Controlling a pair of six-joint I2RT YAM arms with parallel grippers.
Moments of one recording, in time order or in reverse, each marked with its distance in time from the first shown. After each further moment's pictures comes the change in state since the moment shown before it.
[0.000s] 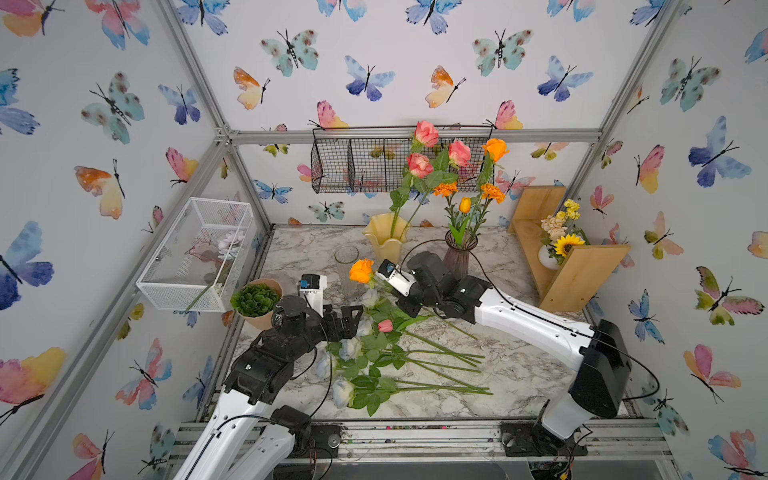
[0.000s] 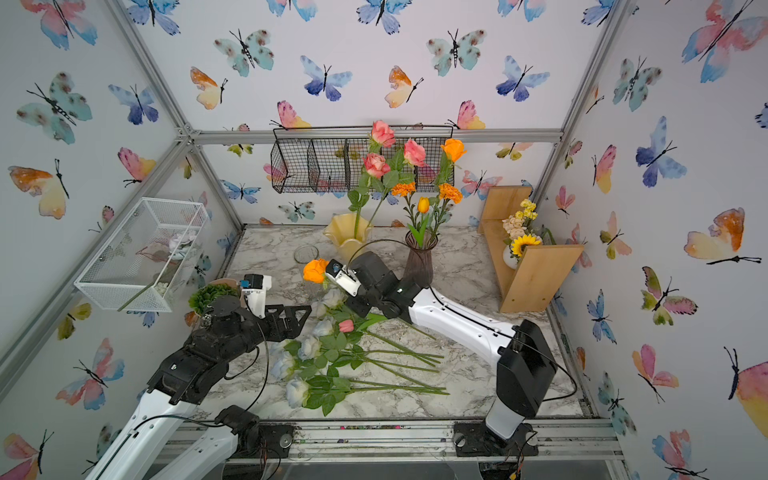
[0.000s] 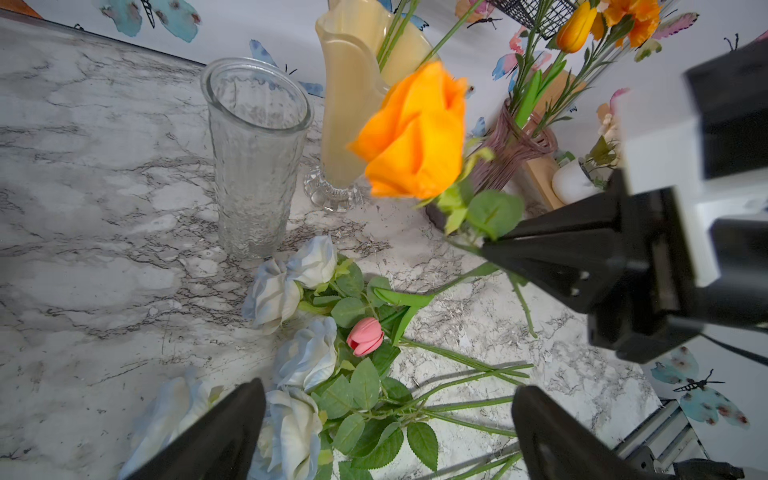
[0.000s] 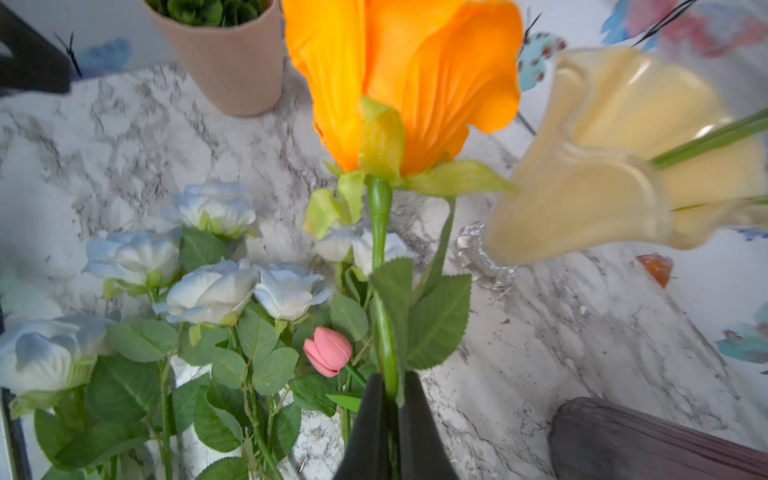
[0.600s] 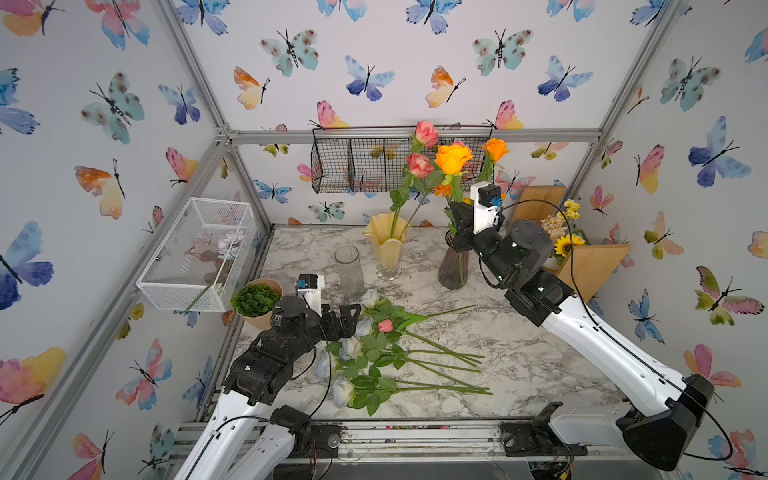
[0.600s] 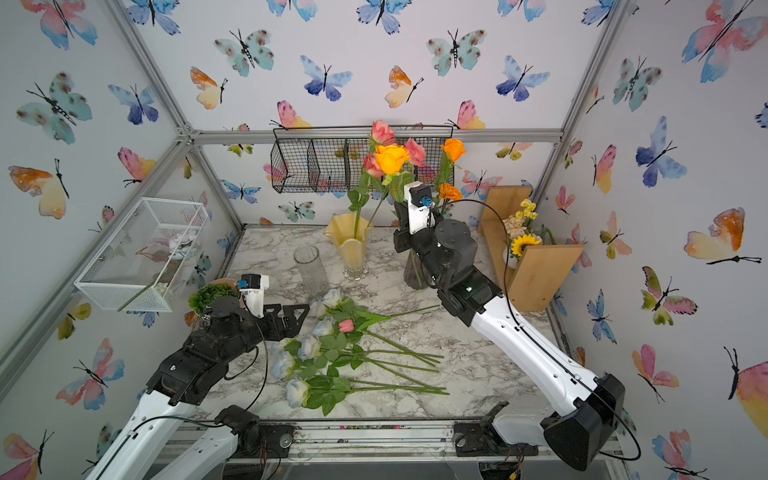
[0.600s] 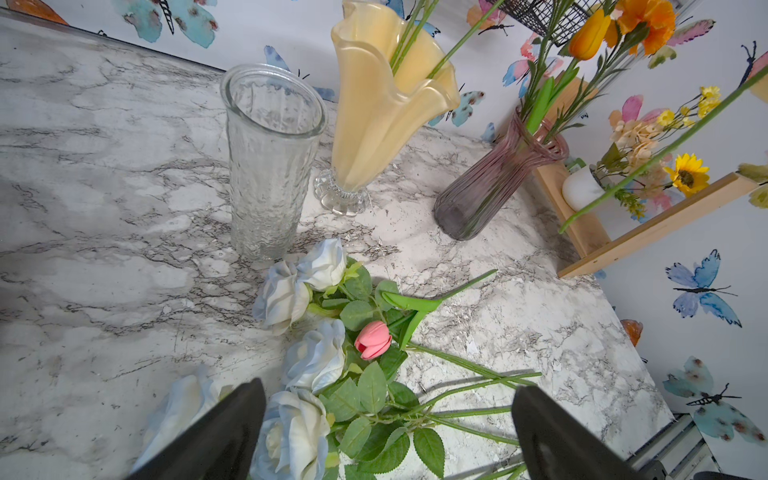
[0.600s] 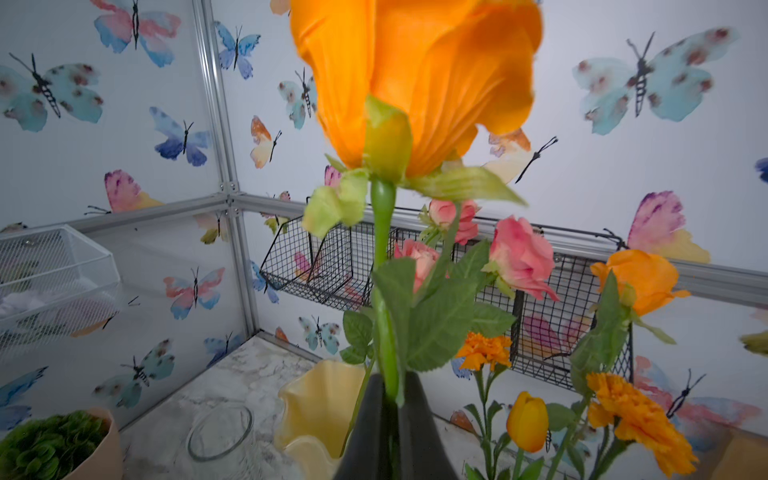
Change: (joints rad) left arm 0.000 0.010 -0.001 0.000 -0.023 -0.006; right arm -0.202 -0.218 -0.033 0.585 0.188 0.132
